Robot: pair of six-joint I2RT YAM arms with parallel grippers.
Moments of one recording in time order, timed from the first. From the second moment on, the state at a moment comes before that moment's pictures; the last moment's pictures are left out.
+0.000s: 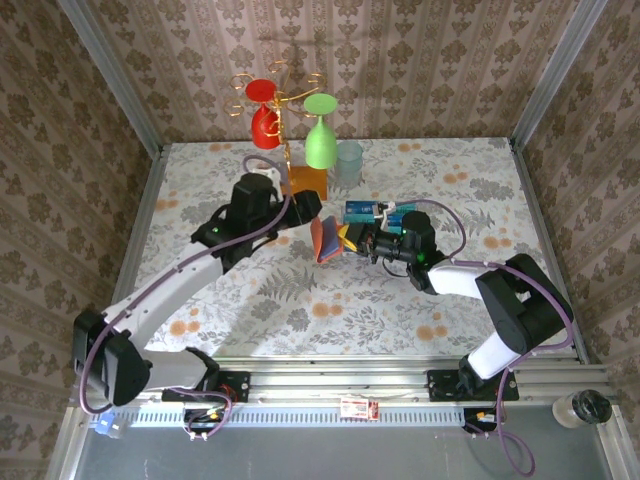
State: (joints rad) left arm -0.66 1.30 1.10 -0.30 0.11 -0.68; right arm 0.44 1.58 0.61 0.82 -0.67 1.38
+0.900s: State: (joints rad) left arm -0.84 1.50 1.11 -0.67 -0.22 -0.42; right arm 0.43 1.58 0.48 0.84 -0.65 1.34
